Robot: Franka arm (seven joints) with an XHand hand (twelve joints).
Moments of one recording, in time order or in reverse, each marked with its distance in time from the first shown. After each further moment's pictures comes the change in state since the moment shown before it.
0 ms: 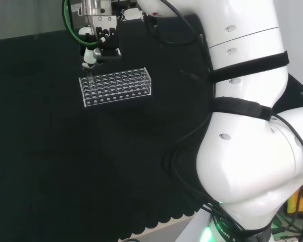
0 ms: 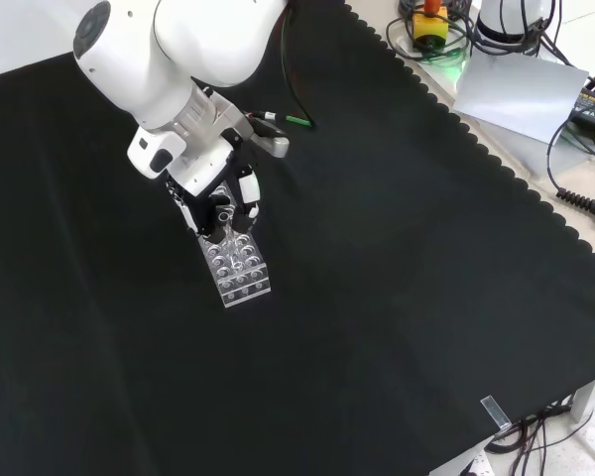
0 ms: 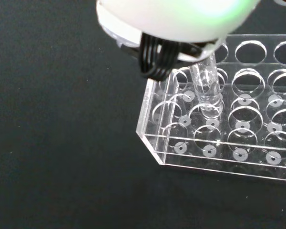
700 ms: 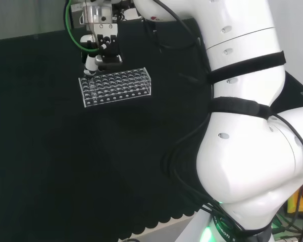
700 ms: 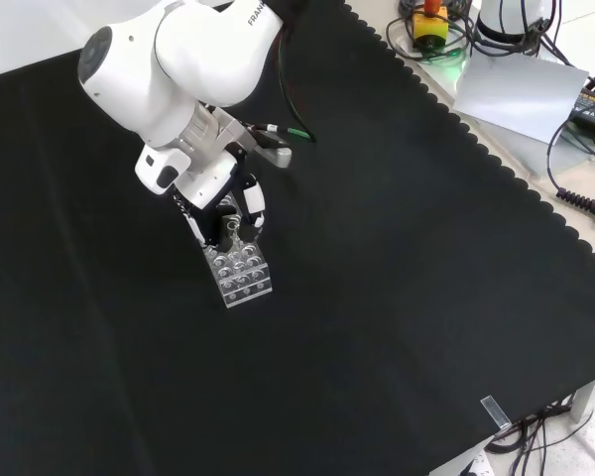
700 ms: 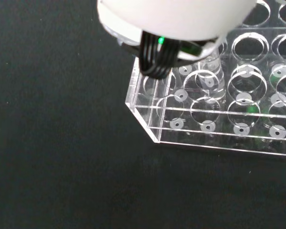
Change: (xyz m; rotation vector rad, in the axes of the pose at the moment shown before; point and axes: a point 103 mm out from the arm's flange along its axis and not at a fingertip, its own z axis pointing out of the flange) arm -0.003 0.006 0.025 0.044 0.006 -0.001
